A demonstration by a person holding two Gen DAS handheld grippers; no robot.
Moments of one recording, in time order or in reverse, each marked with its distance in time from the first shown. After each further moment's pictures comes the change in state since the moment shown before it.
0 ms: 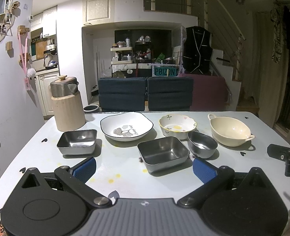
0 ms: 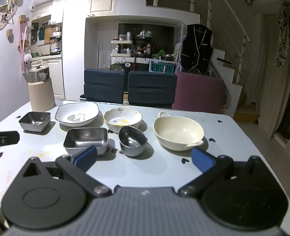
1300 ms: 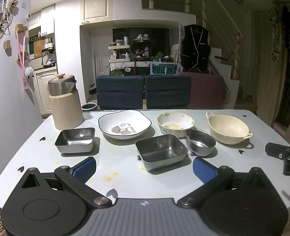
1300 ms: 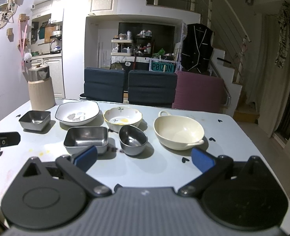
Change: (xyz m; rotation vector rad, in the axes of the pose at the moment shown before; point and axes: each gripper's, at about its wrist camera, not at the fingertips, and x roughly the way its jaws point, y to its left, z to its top) left arm 0.001 -0.002 -0.004 -0.007 0.009 -0.016; right arm 0.001 -0.002 0.001 -0.003 0.007 0.002
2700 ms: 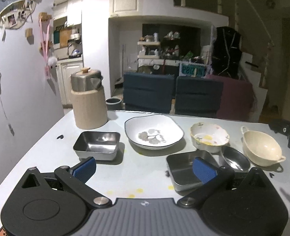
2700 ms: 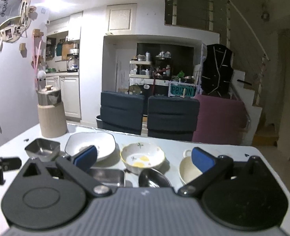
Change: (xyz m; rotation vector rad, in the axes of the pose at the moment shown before) left arm 0.057 0.045 0.042 -0.112 0.038 0.150; right arm 0.064 0.025 0.064 -0.031 -0.145 0.130
